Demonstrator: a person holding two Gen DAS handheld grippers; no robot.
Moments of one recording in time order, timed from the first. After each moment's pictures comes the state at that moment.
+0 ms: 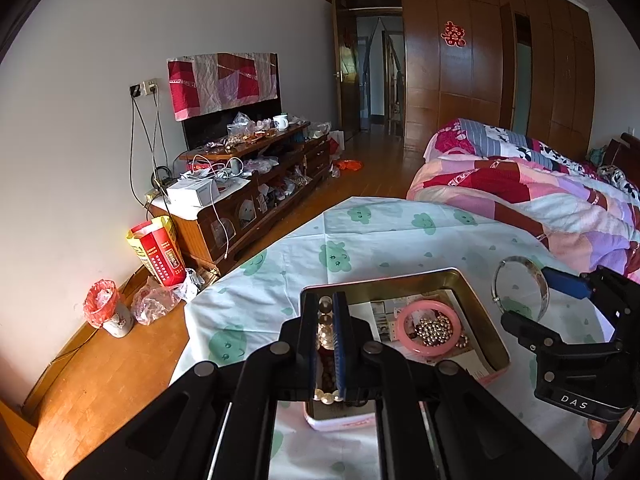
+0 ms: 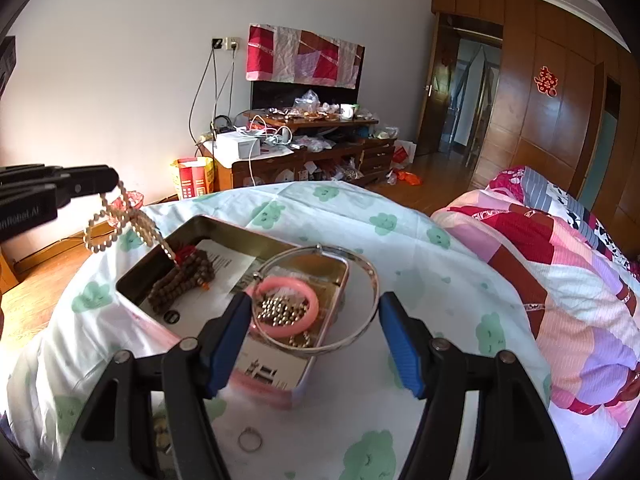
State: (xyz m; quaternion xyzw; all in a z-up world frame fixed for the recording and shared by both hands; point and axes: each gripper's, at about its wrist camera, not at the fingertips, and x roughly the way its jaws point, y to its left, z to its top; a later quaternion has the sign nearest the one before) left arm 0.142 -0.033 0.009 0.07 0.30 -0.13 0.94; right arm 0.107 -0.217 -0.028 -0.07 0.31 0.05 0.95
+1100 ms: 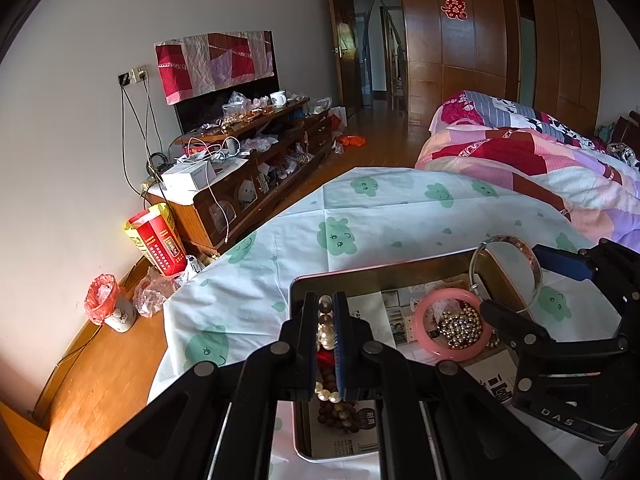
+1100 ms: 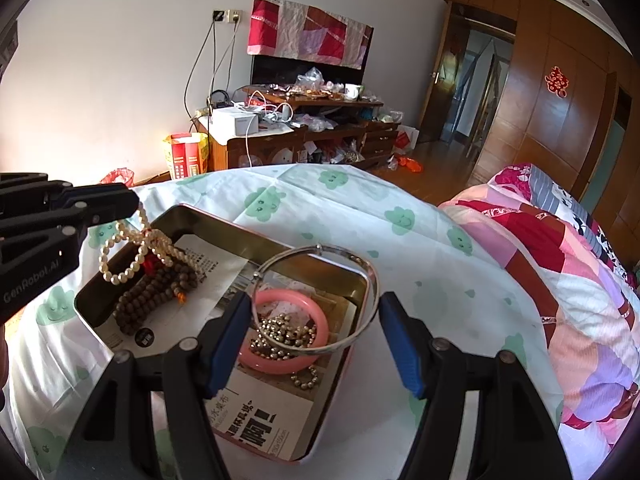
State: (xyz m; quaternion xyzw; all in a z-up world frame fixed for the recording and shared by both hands) left arm 0.185 -0.051 -0.031 0.09 0.33 -0.12 0.93; right arm 0.158 -0.199 -0.051 -0.10 0.34 0.05 0.93
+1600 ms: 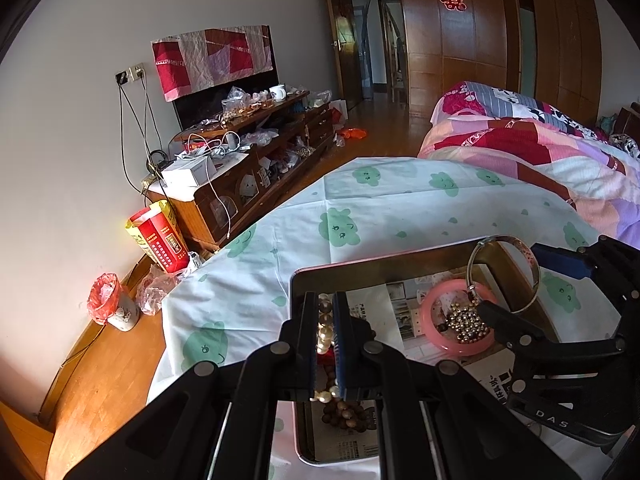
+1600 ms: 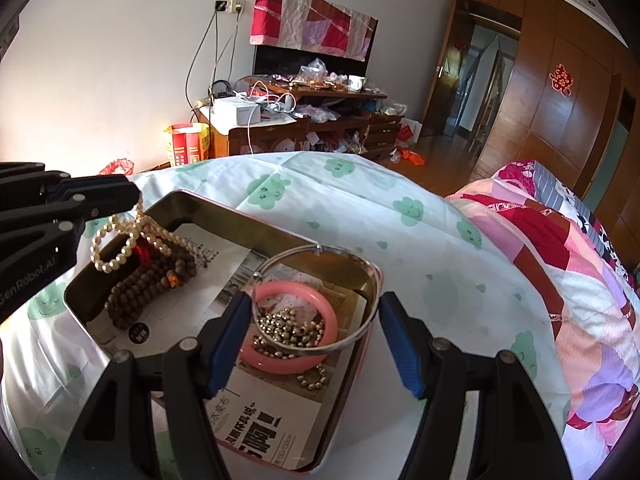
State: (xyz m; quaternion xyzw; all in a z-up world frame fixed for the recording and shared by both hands) left arm 0.192 -0.053 -0.042 0.11 0.34 -0.12 0.93; right arm 0.164 -0.195 -0.063 -0.10 0.36 0.05 0.93
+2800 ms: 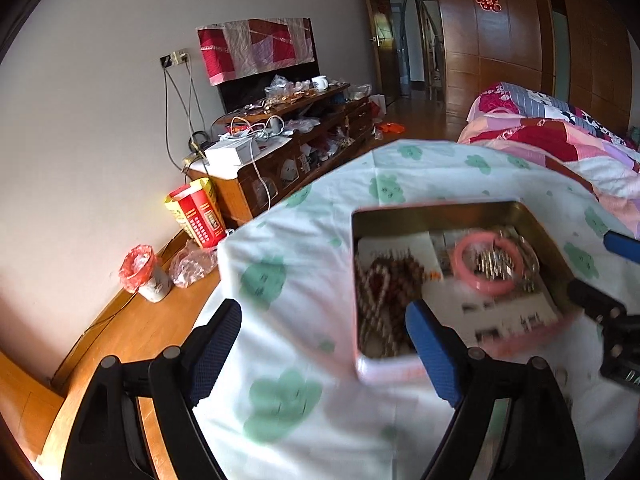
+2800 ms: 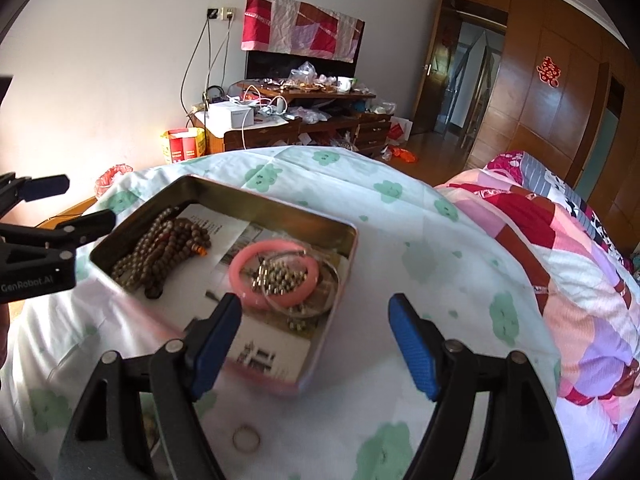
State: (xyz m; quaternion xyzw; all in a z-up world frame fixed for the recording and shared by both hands) left arm 0.132 -0.010 -0.055 0.10 0.35 -0.05 0.93; right arm 0.110 -0.208 -0.059 -0.09 0.35 0.04 0.93
